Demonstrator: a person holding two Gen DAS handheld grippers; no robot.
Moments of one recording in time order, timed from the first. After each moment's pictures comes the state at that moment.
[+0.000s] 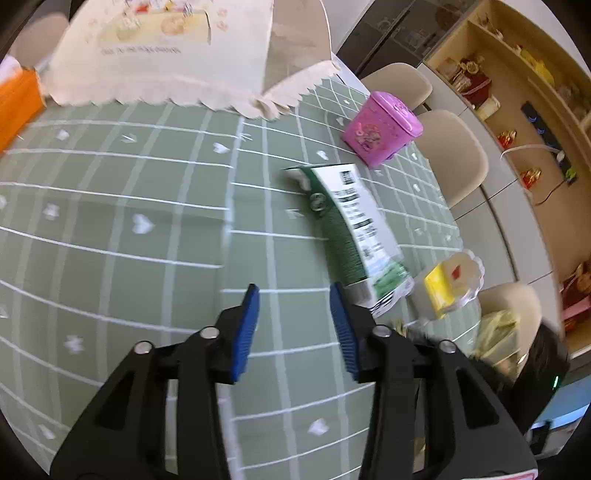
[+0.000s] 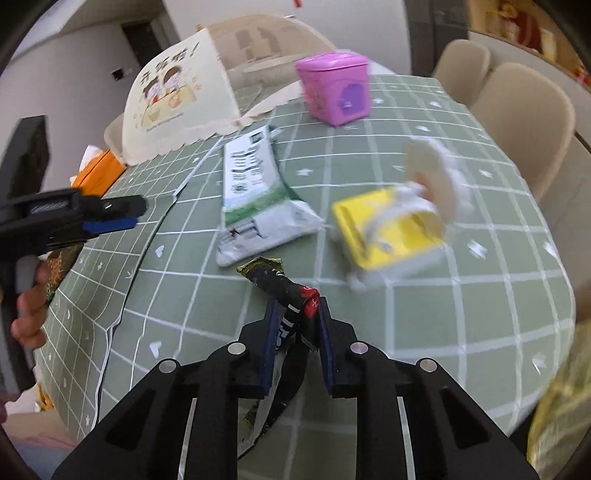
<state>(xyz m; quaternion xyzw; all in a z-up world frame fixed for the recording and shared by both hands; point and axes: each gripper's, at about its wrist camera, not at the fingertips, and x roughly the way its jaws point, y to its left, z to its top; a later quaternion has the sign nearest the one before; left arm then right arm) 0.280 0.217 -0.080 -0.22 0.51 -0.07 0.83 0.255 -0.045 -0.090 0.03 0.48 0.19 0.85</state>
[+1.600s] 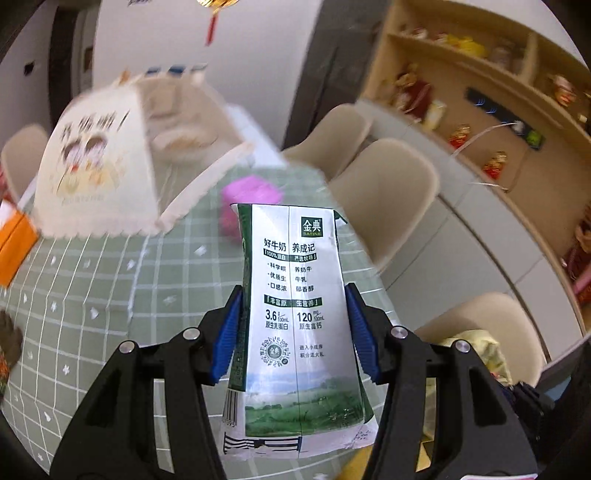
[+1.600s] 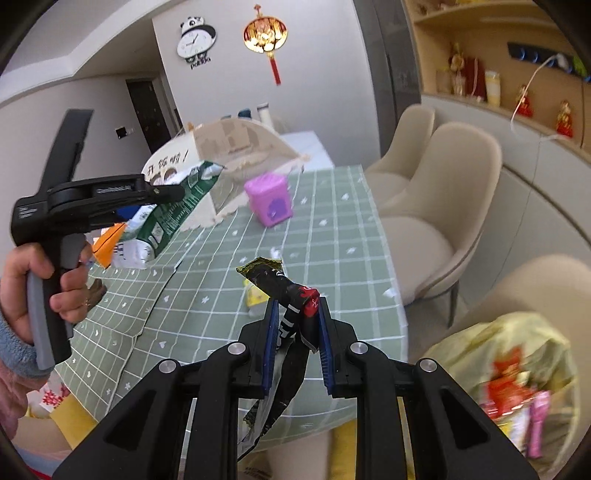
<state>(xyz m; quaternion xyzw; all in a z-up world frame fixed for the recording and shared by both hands) 0.256 0.032 0.075 -0.09 0.38 -0.08 0.92 0.182 -0.208 0.042 0.04 0.35 0.18 0.92</state>
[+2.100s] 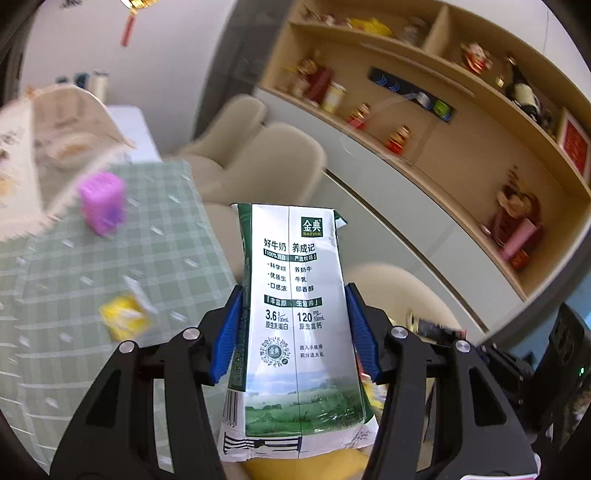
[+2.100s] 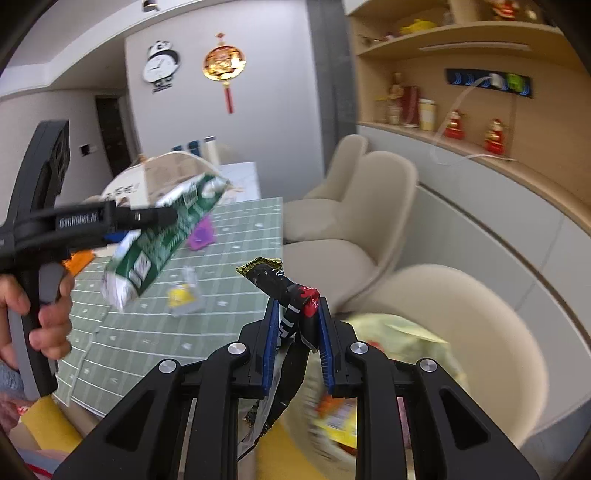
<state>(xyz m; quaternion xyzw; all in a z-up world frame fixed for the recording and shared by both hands) 0.215 -0.131 0.079 -0.11 0.38 -0.24 0.89 0.127 -0.346 0.076 0.02 0.32 0.07 0.94</state>
